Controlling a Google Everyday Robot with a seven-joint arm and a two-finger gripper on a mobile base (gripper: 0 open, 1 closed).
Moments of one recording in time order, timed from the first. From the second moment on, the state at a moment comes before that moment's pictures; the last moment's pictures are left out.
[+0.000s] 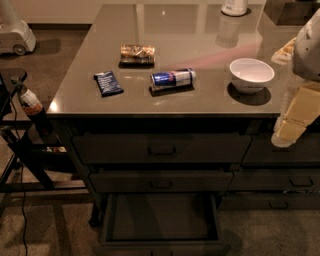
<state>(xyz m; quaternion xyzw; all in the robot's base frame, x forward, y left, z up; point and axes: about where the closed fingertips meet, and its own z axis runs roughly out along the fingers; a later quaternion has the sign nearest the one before) 0.439 -0.216 0.979 -0.60 0.78 -0.04 0.16</state>
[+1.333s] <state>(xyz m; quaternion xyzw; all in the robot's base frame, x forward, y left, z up) 0.471 -0.114 0.995 -0.68 0.71 0.00 0.19</state>
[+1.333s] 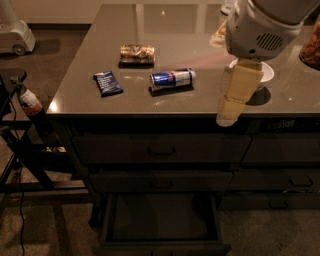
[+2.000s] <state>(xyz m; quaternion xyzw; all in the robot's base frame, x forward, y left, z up) 0.485 -0.079 0.981 -0.70 0.68 0.02 0.22</state>
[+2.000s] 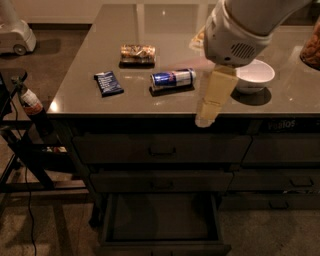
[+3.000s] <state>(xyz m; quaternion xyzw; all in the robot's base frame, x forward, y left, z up) 0.516 -0.007 0.969 -0.74 0.62 0.06 0.24</state>
